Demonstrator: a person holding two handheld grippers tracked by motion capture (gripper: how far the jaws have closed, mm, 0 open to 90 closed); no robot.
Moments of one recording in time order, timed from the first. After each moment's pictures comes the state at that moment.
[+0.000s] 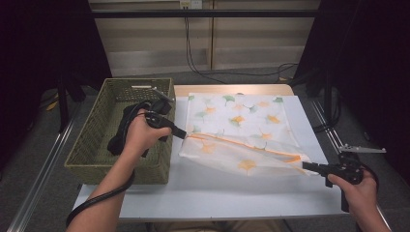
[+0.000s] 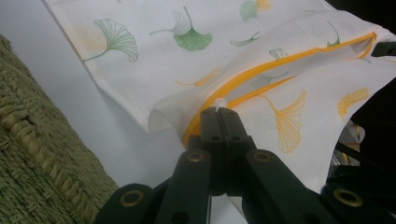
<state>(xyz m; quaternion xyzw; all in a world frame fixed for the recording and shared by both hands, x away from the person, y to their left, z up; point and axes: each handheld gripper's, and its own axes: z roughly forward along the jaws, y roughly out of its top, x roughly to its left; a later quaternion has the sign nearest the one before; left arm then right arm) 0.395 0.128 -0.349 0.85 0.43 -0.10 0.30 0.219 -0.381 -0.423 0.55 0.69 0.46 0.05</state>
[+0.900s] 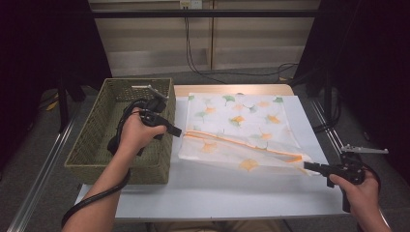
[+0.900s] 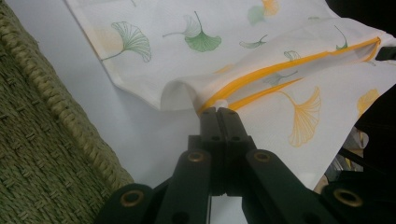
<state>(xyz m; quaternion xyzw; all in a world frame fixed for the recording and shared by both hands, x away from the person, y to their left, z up) 0.397 0.142 -0.344 0.84 0.43 -0.11 0.31 0.218 -0.385 -0.423 0.56 0.69 0.46 0.05</state>
